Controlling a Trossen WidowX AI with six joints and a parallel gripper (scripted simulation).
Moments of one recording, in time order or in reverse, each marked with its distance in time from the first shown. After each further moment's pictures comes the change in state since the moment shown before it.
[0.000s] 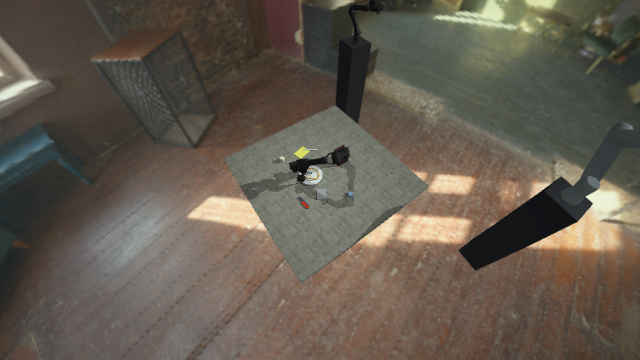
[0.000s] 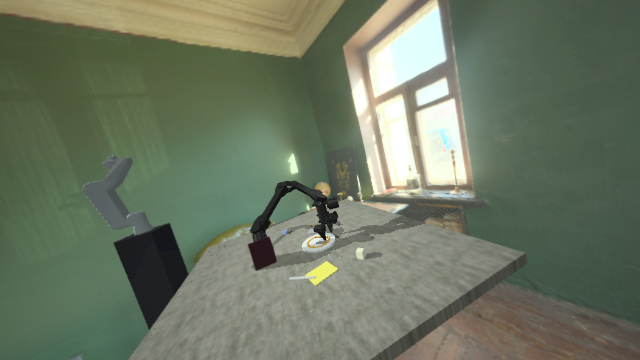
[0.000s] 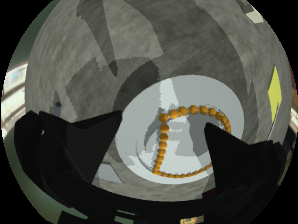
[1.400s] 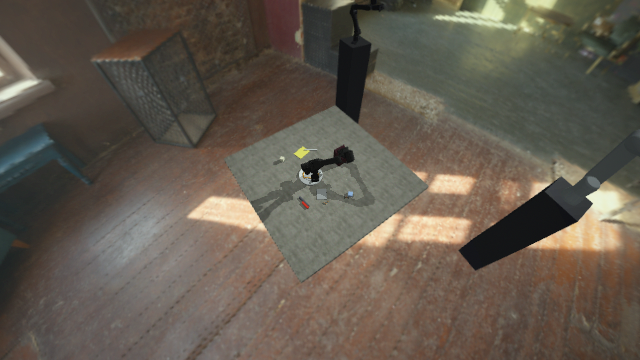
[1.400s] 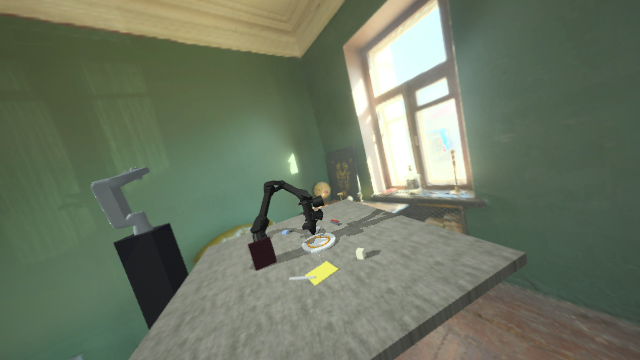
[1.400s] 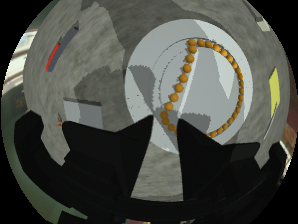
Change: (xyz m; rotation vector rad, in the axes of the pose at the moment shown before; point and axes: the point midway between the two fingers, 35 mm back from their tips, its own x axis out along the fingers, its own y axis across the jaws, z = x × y) arm -0.016 -0.002 -0.092 -0.267 -0.004 -0.003
